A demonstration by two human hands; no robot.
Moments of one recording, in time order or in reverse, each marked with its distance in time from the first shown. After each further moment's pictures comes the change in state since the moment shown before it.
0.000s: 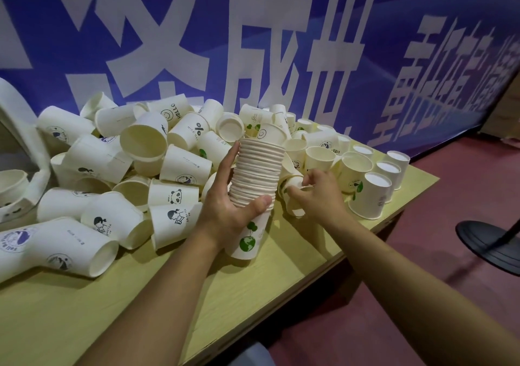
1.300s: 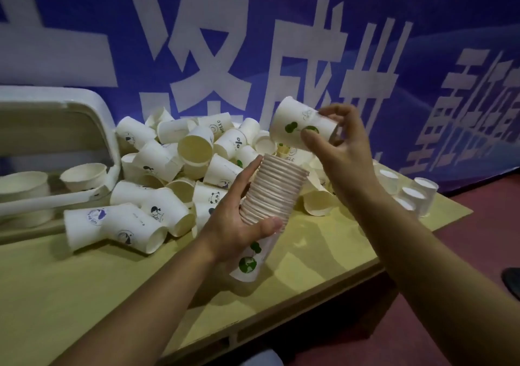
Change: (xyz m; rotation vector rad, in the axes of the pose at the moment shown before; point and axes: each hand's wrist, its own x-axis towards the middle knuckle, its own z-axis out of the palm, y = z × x) left_hand -0.045 0.052 -0.034 0.020 -0.058 0.000; right_hand -0.040 -0.123 -0.056 0.683 -0.028 -0.474
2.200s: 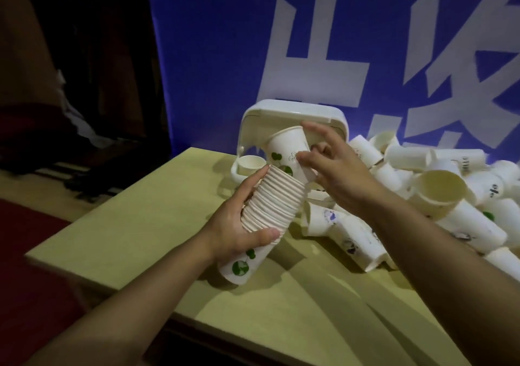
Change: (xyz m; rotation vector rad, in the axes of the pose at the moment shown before) left_hand -0.209 0.059 -0.247 0.451 0.477 -0.270; right_hand -0.033 -0.058 0.322 0.384 -0.944 0.121
